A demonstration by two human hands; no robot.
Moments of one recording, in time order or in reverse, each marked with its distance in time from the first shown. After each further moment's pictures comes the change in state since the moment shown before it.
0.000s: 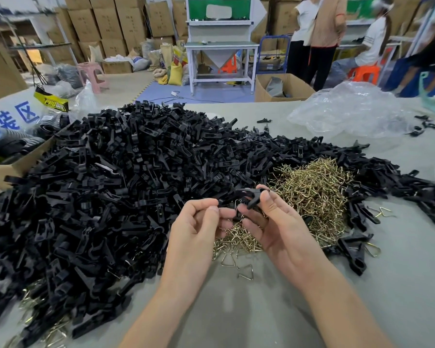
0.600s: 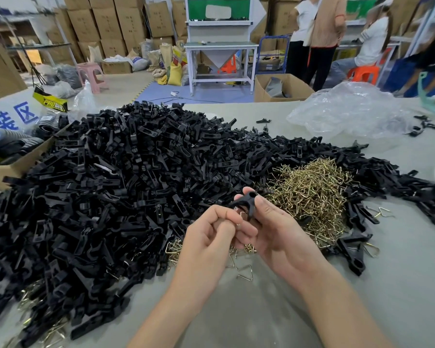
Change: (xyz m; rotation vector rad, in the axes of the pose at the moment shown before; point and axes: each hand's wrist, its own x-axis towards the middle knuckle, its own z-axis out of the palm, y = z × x) left_hand -0.012 0.006 0.013 -0.037 -0.217 0.056; right_hand 0.002 0.005 -0.007 -0.087 -0.108 0.110
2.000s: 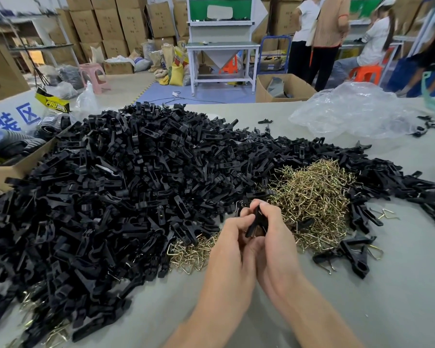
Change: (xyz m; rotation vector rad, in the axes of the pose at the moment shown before) left_hand -0.012 -0.022 0.027 0.496 0.122 0.119; right_hand -0.006 0.022 0.032 0.054 0.308 -0.111
